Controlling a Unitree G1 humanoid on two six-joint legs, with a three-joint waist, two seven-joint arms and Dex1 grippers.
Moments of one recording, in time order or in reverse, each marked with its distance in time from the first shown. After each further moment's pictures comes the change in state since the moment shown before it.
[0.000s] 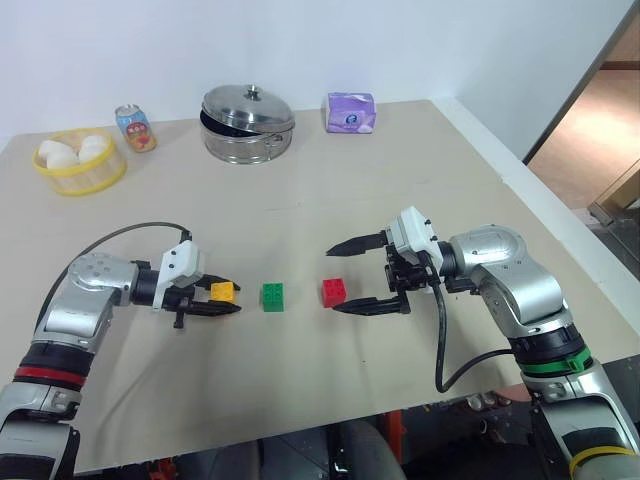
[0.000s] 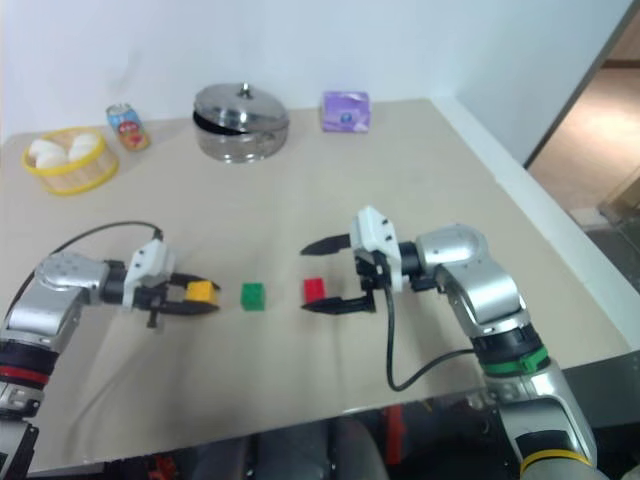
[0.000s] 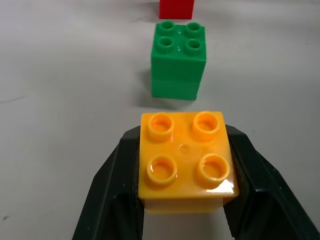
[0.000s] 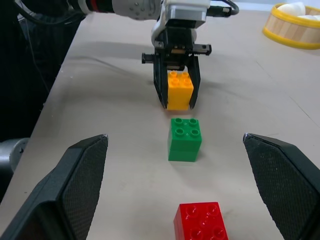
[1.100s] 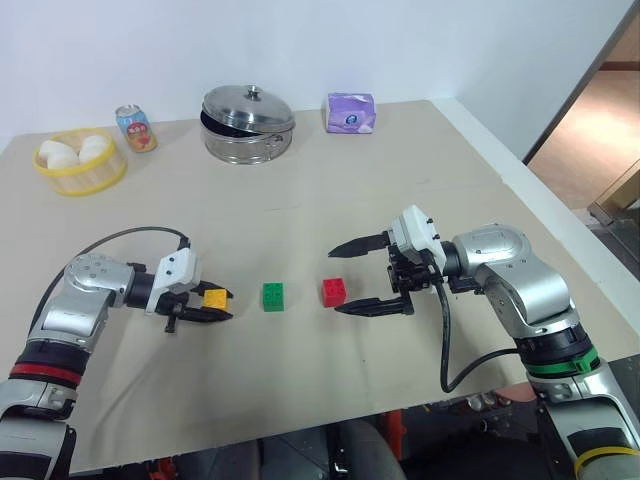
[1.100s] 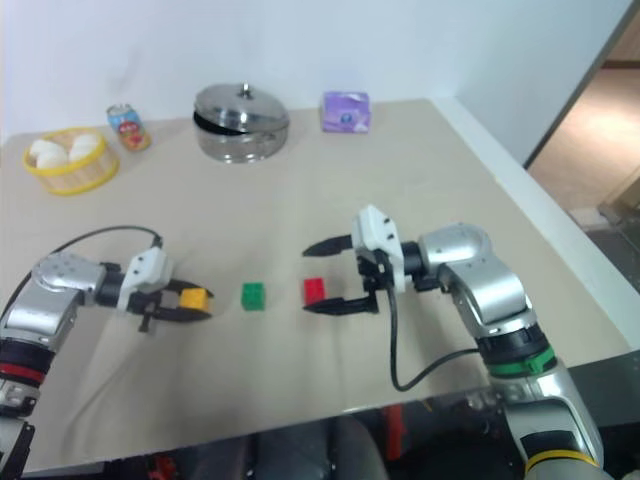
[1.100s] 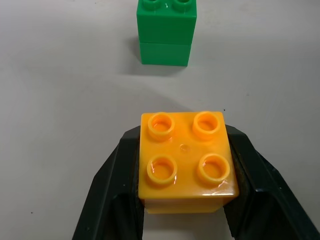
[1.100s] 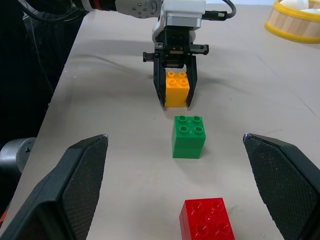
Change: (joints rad) left arm -0.012 0.027 -0.016 0.061 0.047 -0.060 -0.040; right arm 0.000 -0.026 0.000 -0.022 0.017 0.036 -0.004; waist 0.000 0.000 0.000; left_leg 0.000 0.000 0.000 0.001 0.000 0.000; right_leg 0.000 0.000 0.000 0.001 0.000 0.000
